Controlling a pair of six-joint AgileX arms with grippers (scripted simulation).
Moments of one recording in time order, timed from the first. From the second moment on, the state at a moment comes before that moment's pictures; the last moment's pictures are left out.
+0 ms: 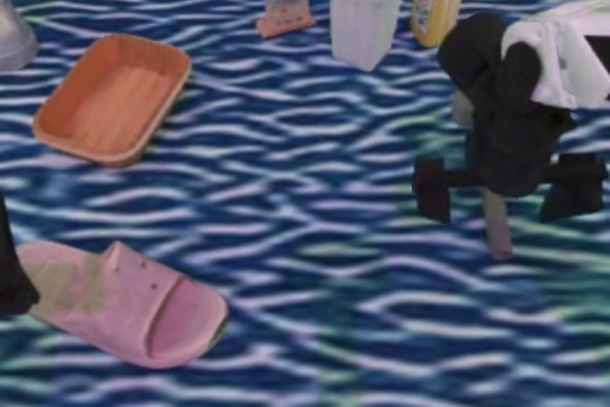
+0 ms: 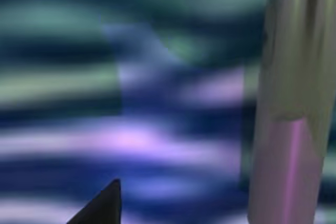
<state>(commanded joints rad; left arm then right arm) 0.00 0.00 0.00 0.00 0.00 0.00 0.44 1.99 1.34 -0.87 0.13 0.47</state>
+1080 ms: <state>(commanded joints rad) 0.00 0.00 0.00 0.00 0.00 0.00 0.42 2.09 1.24 -0.68 0.13 0.45</state>
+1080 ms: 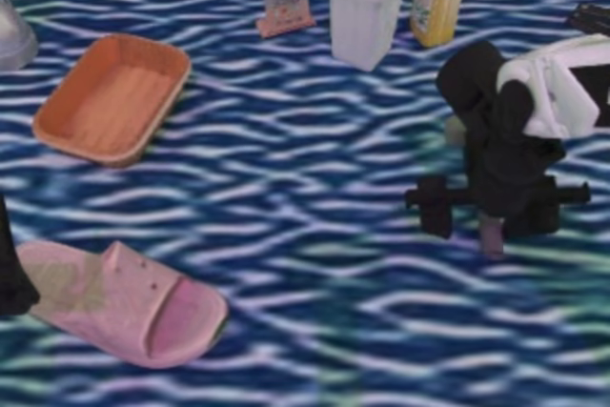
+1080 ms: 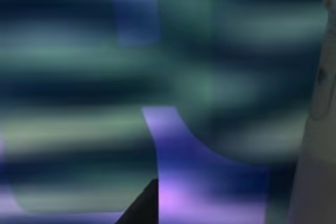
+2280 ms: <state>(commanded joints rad) 0.00 0.00 0.00 0.00 0.00 0.00 0.44 2.01 1.23 -0.47 0.03 0.42</state>
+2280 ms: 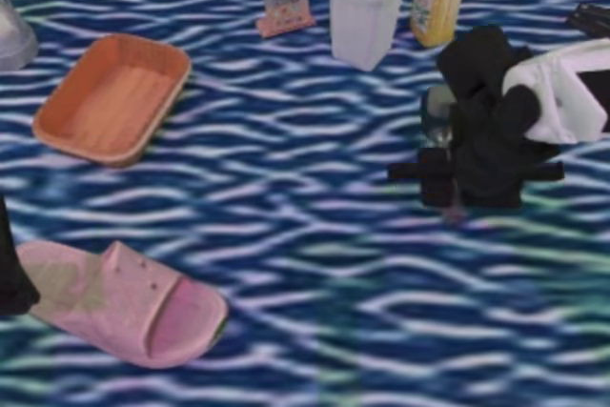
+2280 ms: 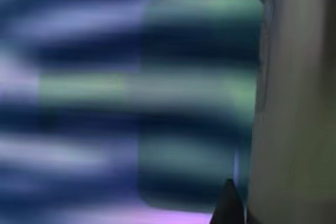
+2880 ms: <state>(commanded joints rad) 0.00 0.00 0.00 0.00 0.00 0.00 0.44 1.84 0.99 0.35 -0.20 0.17</state>
